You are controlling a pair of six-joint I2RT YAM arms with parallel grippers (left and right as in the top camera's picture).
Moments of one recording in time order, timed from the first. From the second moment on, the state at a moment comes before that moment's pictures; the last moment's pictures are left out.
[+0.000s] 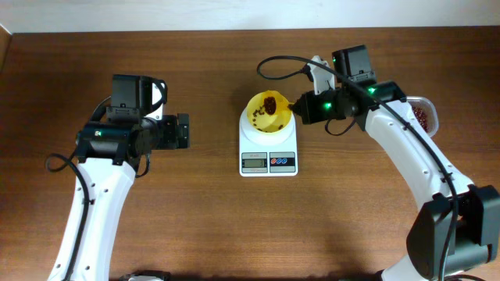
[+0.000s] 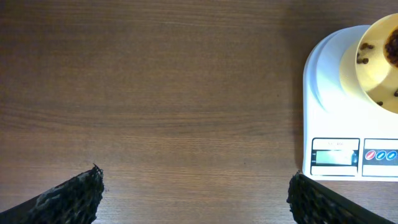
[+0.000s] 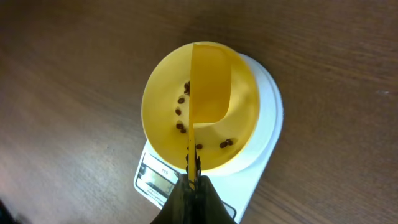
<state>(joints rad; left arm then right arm) -0.07 1.36 1.32 -1.00 -0.05 -0.07 0.26 1.76 1.43 -0.69 -0.47 0.07</state>
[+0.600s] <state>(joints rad) -0.07 1.36 1.32 -1.00 -0.05 -0.07 0.31 1.76 1.44 -0.81 -0.51 0.03</state>
